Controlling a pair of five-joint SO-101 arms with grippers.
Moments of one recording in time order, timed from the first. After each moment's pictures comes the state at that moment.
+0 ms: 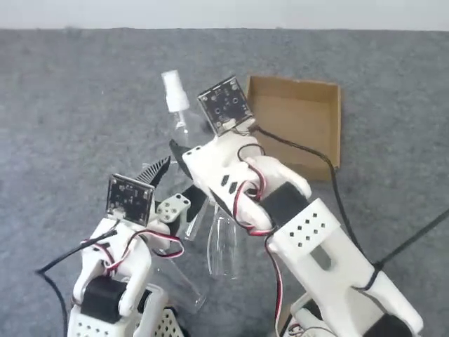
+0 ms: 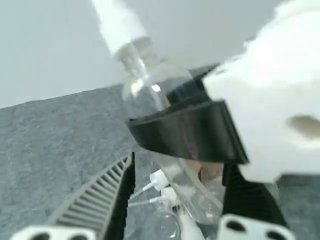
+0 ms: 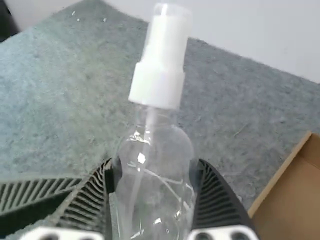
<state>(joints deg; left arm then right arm) 10.2 -98.1 75.4 54.5 2.4 -42.9 -34.0 30.8 40.7 -5.5</state>
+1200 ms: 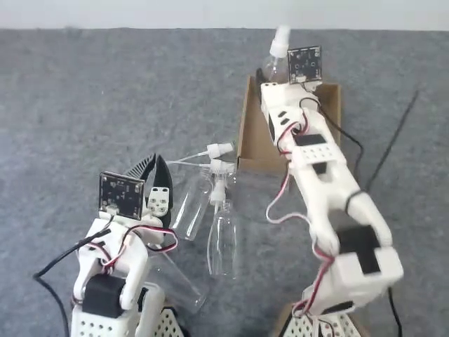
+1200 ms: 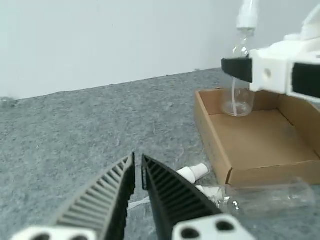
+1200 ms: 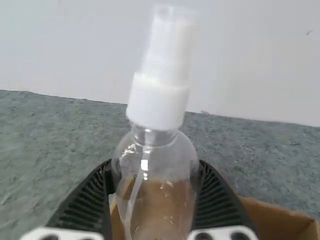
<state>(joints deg) 4.6 -98.8 78.7 52.7 1.8 -13.6 9.8 23.9 -8.2 -1.3</state>
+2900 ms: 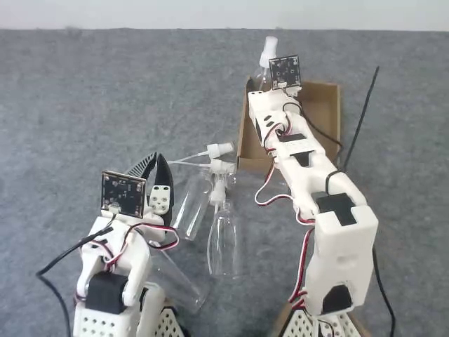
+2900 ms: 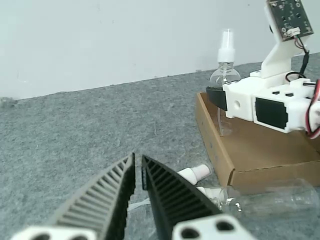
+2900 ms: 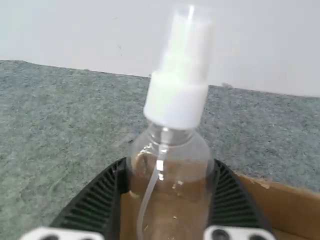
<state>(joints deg) 4.3 -98.2 80.1 50.6 1.8 -15.6 27.3 15.2 -13.4 -1.5</state>
